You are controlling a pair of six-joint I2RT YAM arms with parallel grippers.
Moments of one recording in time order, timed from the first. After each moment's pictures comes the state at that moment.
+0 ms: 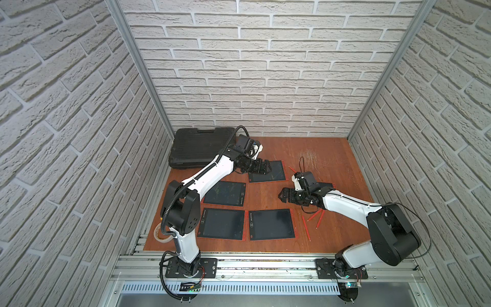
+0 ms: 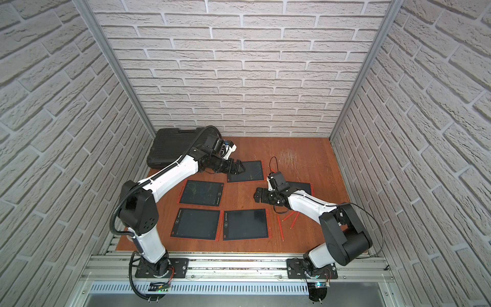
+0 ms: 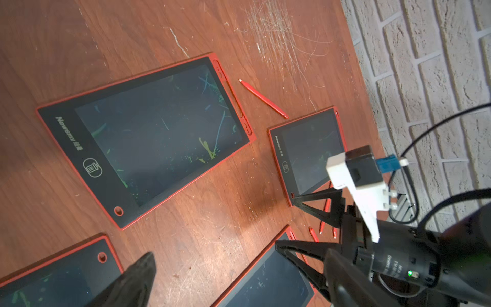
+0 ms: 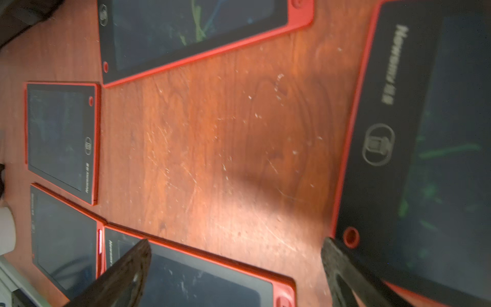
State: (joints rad) left arm -0.55 1.80 1.55 -0.67 0.41 -0.28; right arm 0.40 1.50 0.77 -0.28 -0.18 0.56
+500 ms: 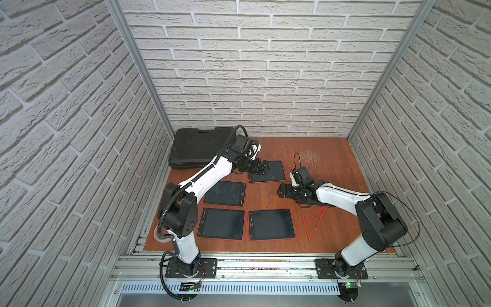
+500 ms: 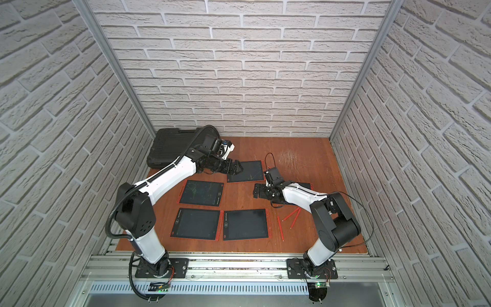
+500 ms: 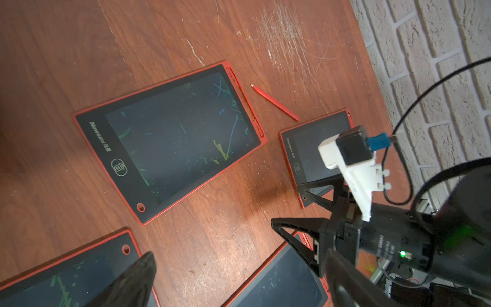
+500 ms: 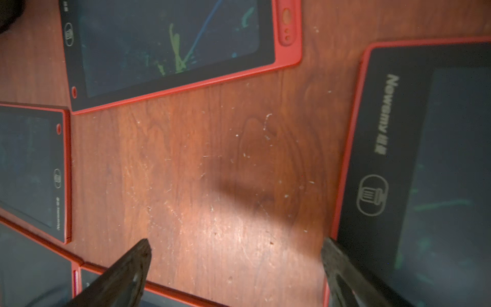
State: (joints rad) left arm -0.55 1.75 1.52 -0.67 0.34 -0.27; right arm 0.40 1.62 0.88 -0.34 -0.08 0.56
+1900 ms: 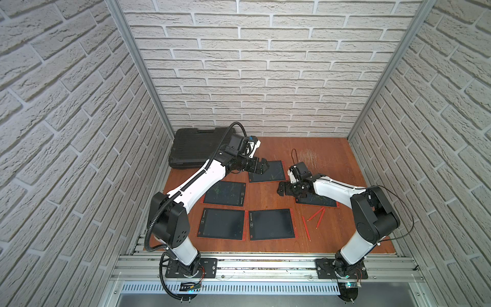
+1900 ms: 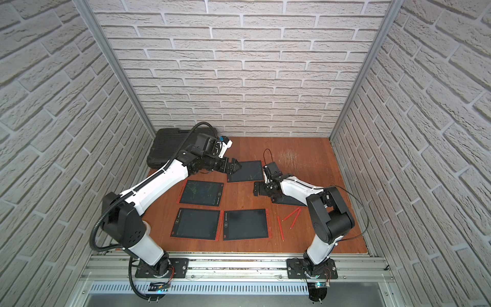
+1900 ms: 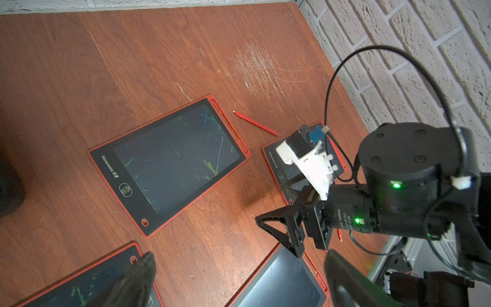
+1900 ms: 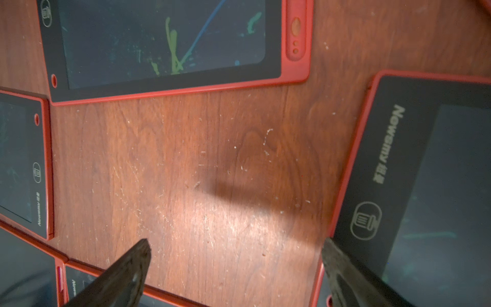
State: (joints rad) left arm -0.55 1.64 1.46 -0.60 0.35 -0.21; right arm 0.38 1.70 1.00 -0.44 -0.12 0.45
